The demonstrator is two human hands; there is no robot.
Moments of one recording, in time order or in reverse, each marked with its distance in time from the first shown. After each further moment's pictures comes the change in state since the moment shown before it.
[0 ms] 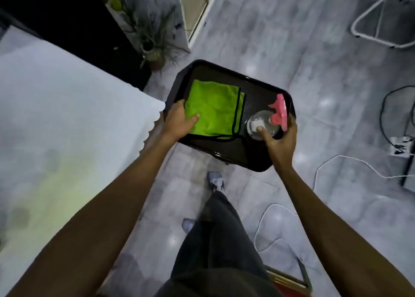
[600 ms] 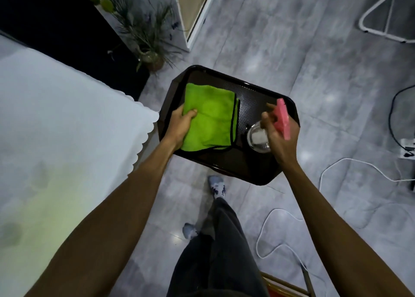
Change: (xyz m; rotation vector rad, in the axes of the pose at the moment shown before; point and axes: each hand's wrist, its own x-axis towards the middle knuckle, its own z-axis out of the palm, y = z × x) left_hand 0.042 0.022 0.028 -0.729 -0.053 -0.165; right_hand 0.052 -0.031 0.015 0.158 -0.127 -0.100
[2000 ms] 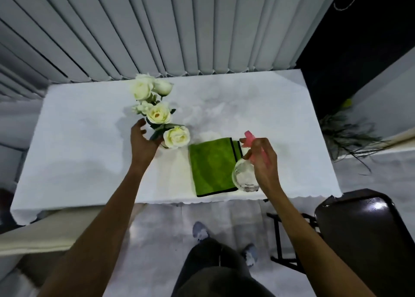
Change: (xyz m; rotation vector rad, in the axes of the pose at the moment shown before) left_hand -0.380 -0.219 -0.495 -0.199 1.283 0.093; right_hand -0.343 -0.209 0.370 0.000 -1.111 -0.290
